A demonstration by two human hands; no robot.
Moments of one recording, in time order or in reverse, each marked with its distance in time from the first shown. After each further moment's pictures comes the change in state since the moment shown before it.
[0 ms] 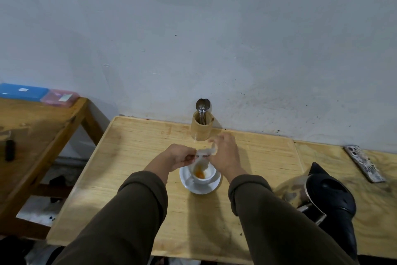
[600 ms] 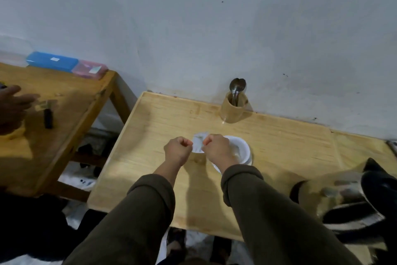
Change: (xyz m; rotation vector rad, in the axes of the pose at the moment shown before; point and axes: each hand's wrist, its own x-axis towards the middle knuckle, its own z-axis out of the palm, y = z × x) left_hand 0.001 -0.064 -0.082 0.369 0.474 0.217; right_hand -0.001 -0.087 0.082 0.230 -0.259 0.229
